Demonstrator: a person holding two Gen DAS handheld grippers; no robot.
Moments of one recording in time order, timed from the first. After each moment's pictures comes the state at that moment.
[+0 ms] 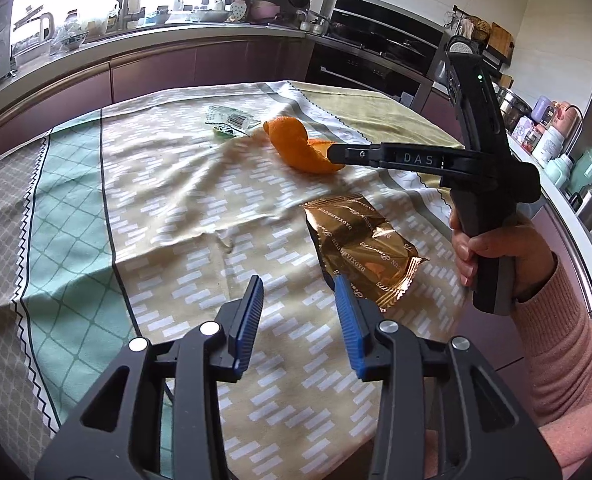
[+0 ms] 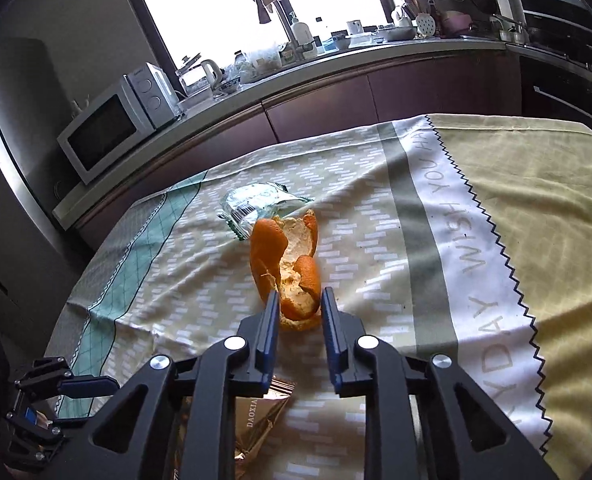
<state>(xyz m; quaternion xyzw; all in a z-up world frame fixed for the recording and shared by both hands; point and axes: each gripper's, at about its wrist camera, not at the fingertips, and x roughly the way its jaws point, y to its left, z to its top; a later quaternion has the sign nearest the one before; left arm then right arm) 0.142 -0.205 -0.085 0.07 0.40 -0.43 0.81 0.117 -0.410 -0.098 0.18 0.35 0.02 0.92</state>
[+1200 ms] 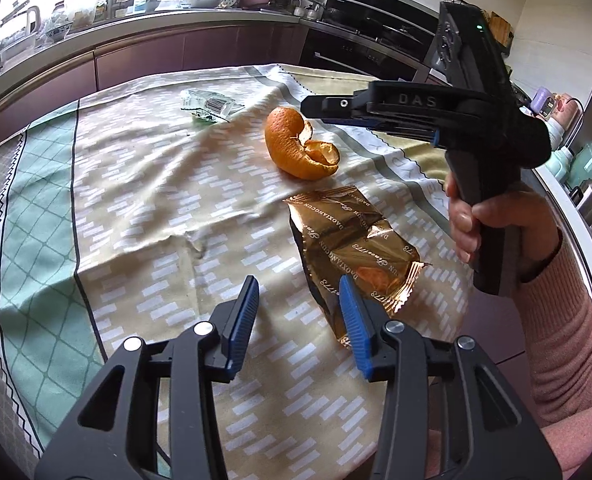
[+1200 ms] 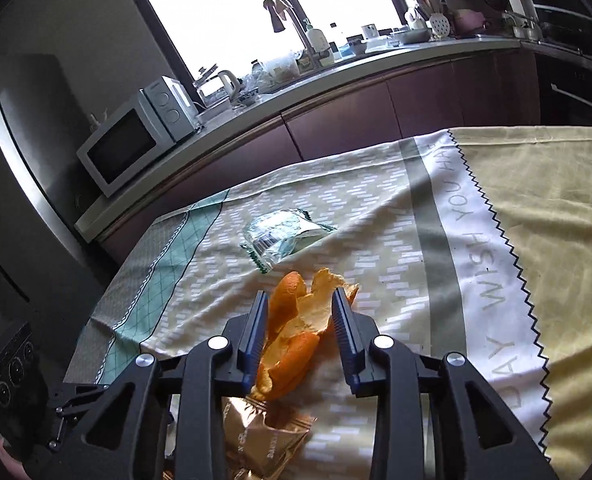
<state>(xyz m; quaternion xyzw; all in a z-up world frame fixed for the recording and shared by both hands) 0.150 -0.234 -0.097 0.08 0.42 -0.44 0.79 0.138 -0.421 -0.086 0.21 0.34 0.06 0.92</state>
